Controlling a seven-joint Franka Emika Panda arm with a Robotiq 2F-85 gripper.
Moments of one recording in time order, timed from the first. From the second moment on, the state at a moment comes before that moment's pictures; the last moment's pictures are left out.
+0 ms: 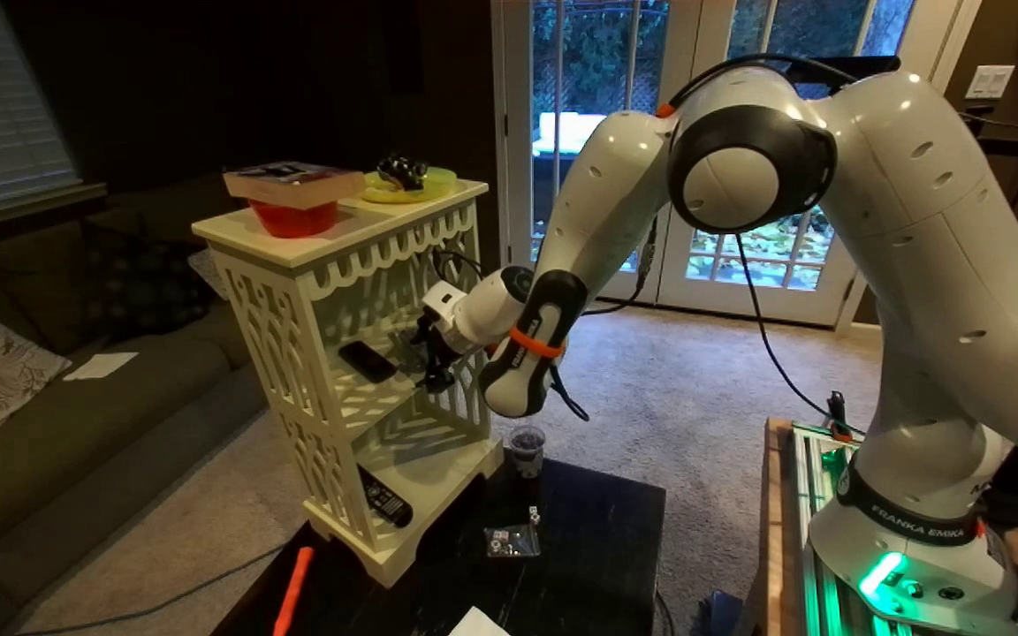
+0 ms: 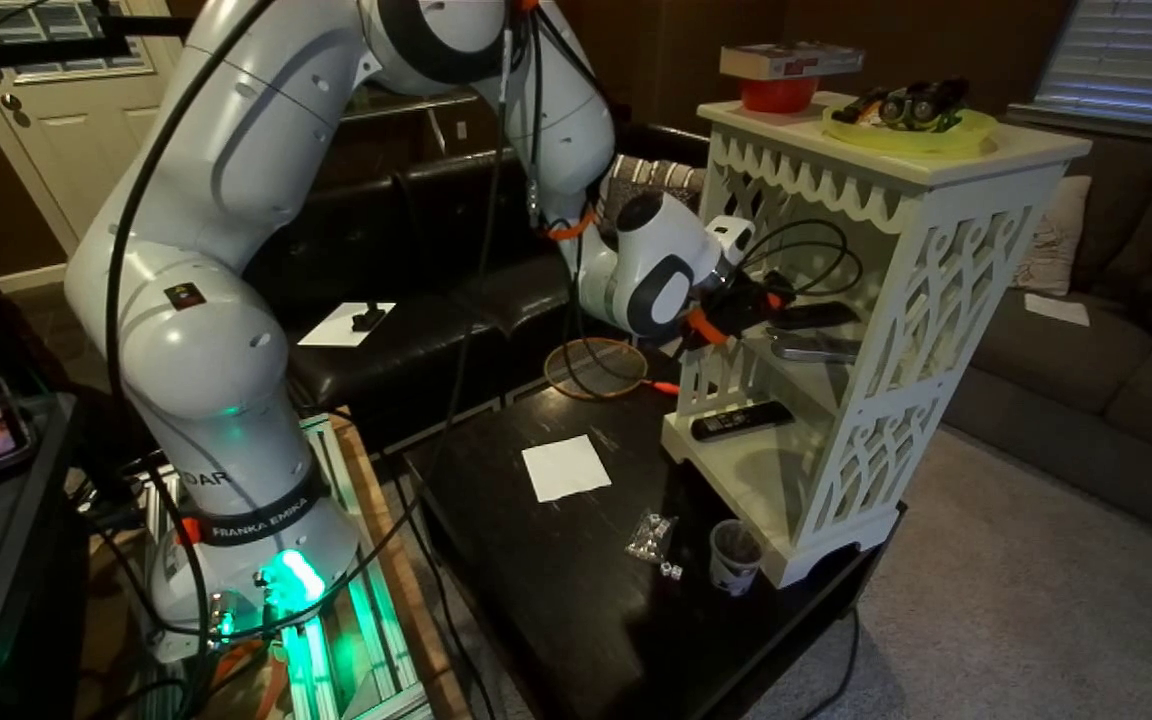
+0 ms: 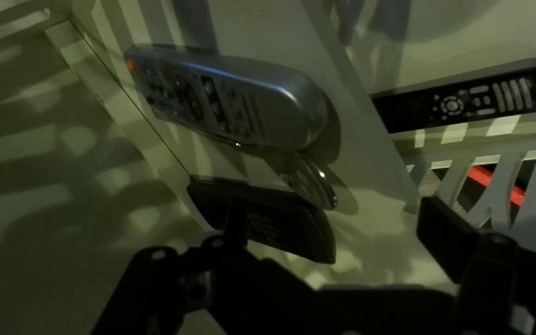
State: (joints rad) arm 0.29 0.71 -0.33 -2.05 0.00 3.56 -0.74
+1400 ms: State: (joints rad) arm 0.36 0.78 -0.39 -1.92 0.12 3.47 -0.71
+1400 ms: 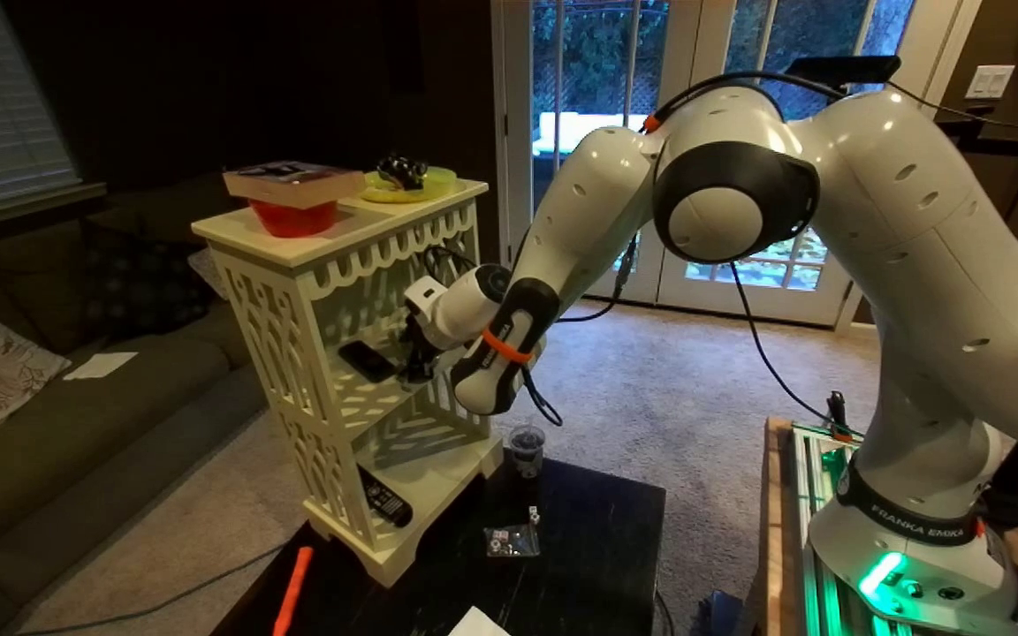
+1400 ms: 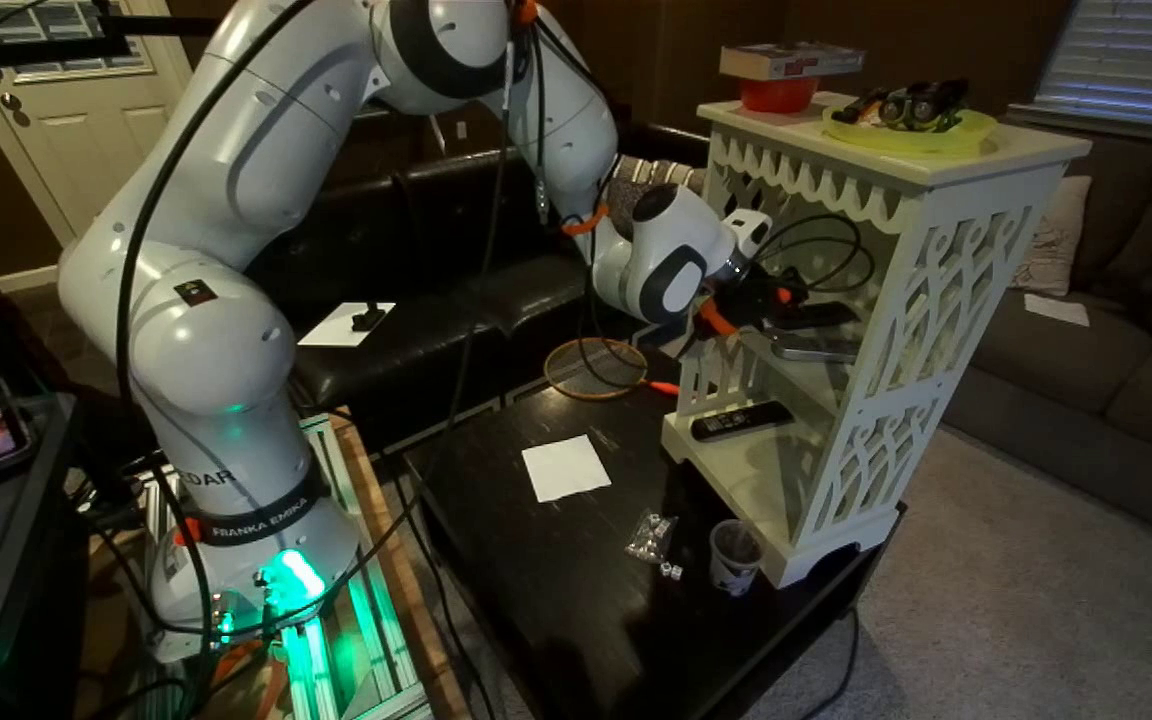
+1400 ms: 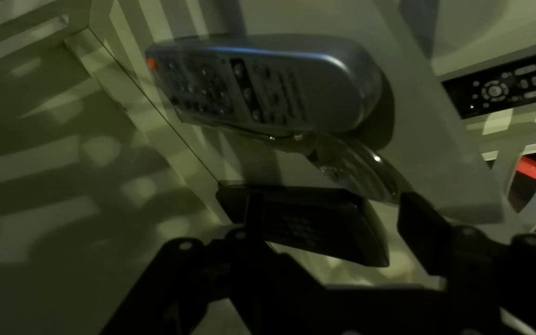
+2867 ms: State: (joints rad) arm 0.54 0.90 -0.57 -1.87 0.21 3.41 -0.70
